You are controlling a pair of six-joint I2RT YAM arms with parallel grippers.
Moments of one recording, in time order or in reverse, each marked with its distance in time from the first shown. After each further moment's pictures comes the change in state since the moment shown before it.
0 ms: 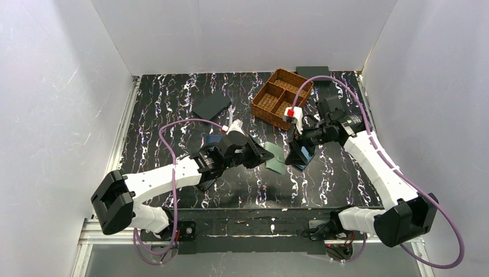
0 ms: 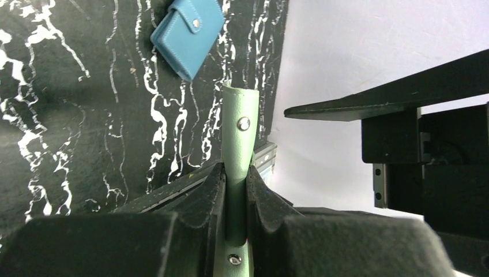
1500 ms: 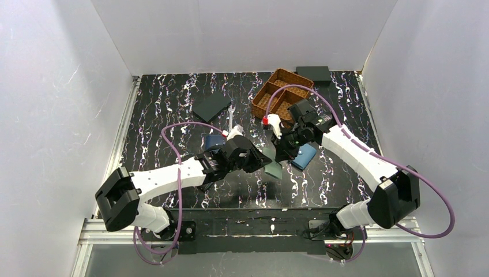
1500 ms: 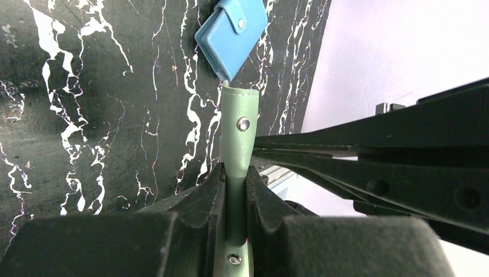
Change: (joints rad) left arm -0.029 0.042 -0.008 -0.065 -0.067 -0.019; right arm 0.205 0.174 -0.011 0.134 0.208 0.108
